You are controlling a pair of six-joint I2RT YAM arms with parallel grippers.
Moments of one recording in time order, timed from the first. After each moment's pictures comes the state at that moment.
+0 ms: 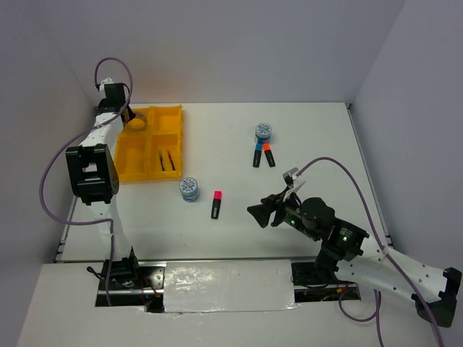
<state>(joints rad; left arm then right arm) 0.14 2.11 1.76 -0.29 -0.29 -0.37 0.99 0.53 0.50 -0.19 0.19 0.50</state>
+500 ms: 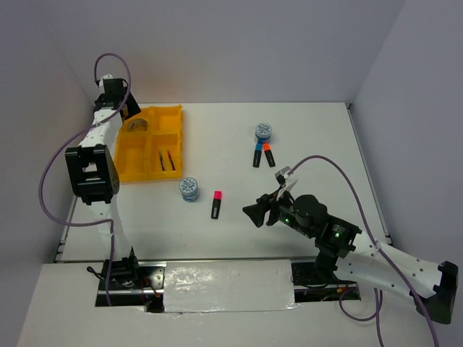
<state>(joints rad) 0.13 2.11 1.81 -0.36 -0.27 -0.37 0.98 0.62 0.50 -0.13 0.16 0.46</state>
